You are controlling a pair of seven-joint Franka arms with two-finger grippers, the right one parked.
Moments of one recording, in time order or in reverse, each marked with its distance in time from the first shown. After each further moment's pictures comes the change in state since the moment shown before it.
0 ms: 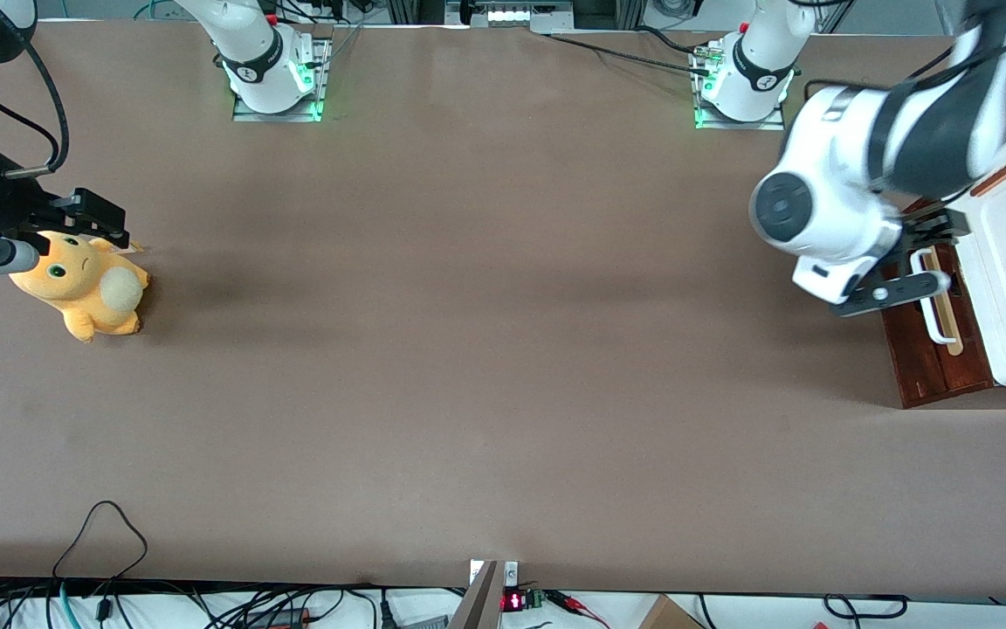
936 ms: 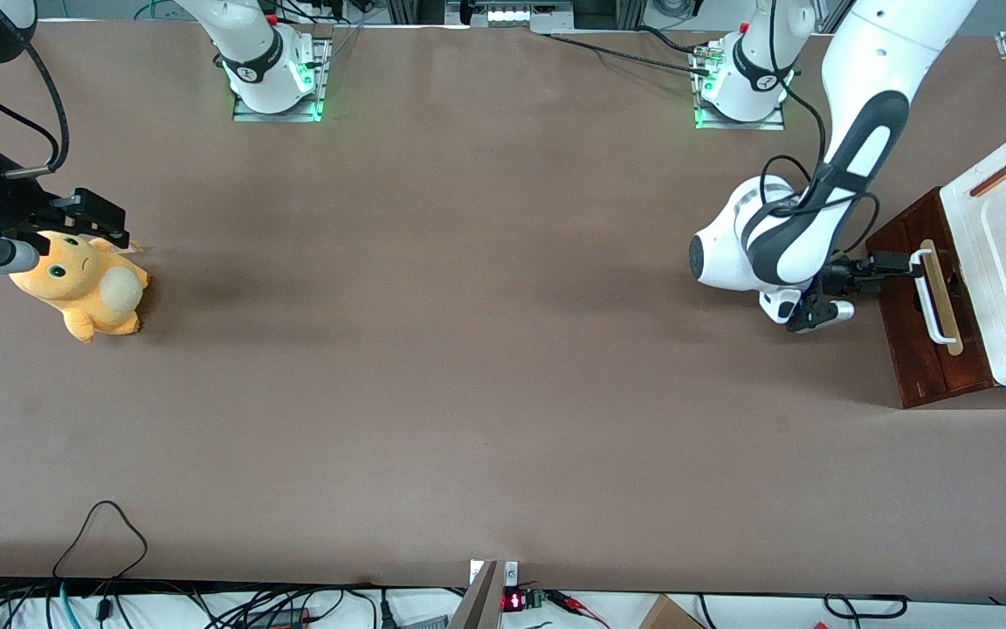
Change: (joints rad) arm 0.023 0.282 0.025 -0.215 0.463 -0.038 -0.312
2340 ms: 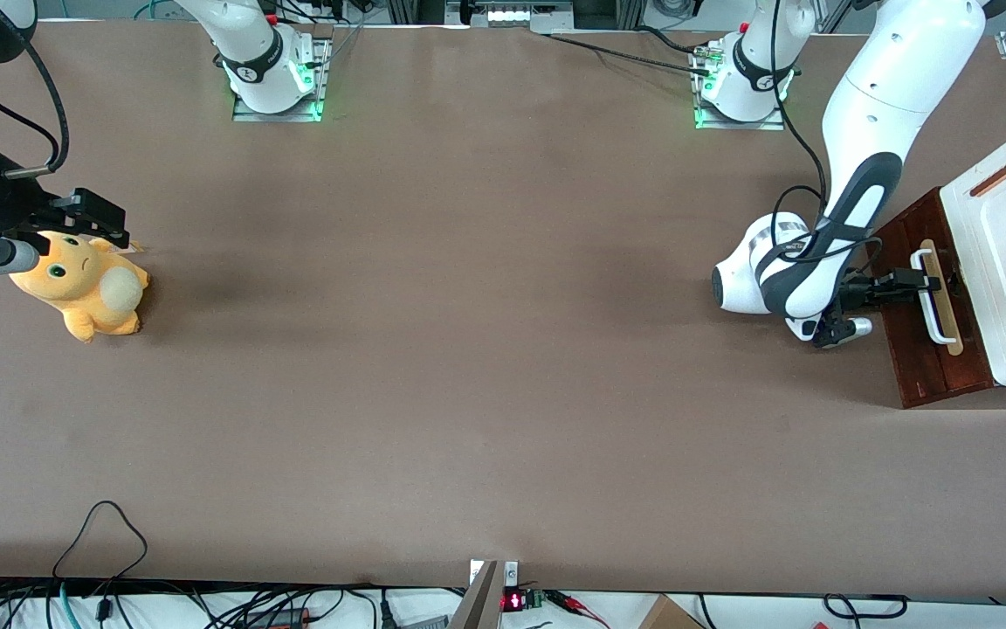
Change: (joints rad) arm -0.051 0.130 0.154 0.061 0.067 -0.018 -0.087
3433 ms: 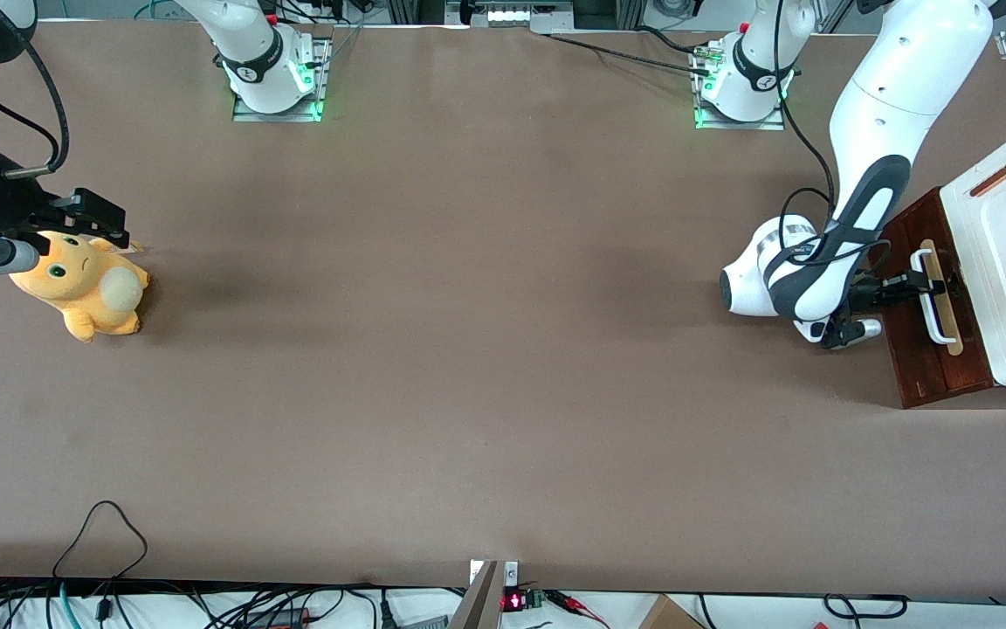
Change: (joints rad) arm 0.021 0.004 0.001 0.004 0.013 0.000 0.000
